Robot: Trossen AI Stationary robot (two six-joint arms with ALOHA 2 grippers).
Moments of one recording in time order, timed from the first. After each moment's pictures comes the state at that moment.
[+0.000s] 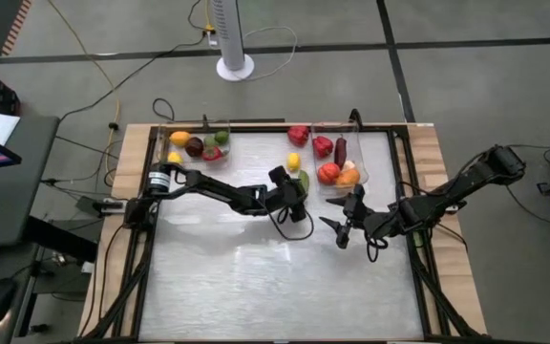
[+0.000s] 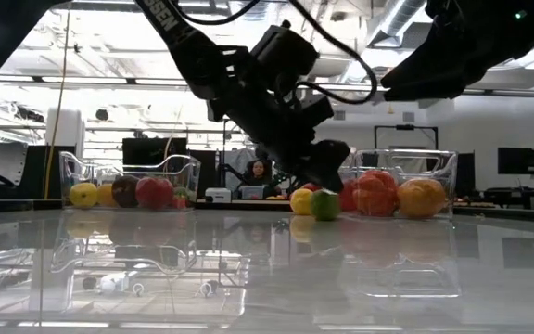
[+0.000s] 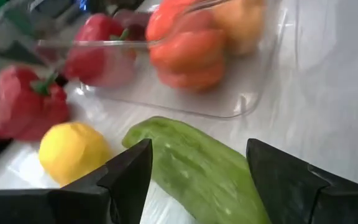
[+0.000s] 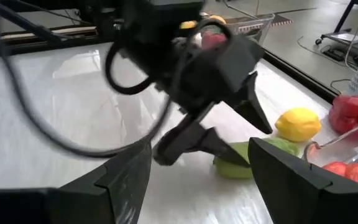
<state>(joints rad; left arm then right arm) 0.05 2.11 1.25 0.28 -0.52 0.00 0.41 1.08 0.50 0.10 0.76 0.35</state>
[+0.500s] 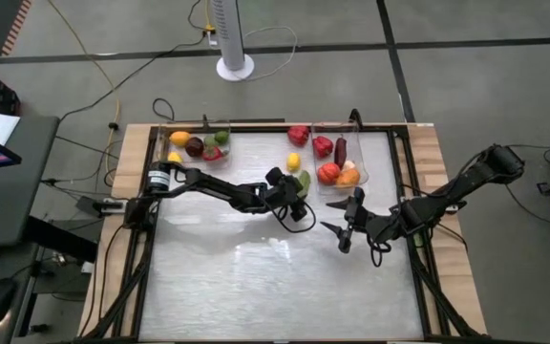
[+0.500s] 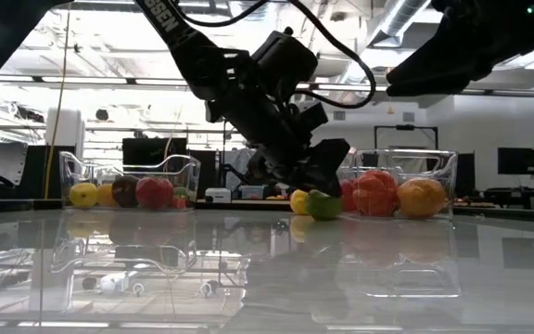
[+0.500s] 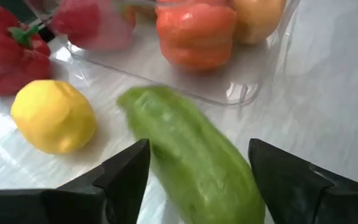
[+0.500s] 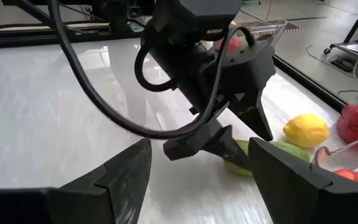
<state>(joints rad) 0.06 2.11 1.25 0.22 -0.47 -0.22 0.46 1.08 0.50 0.10 0.77 0.31</state>
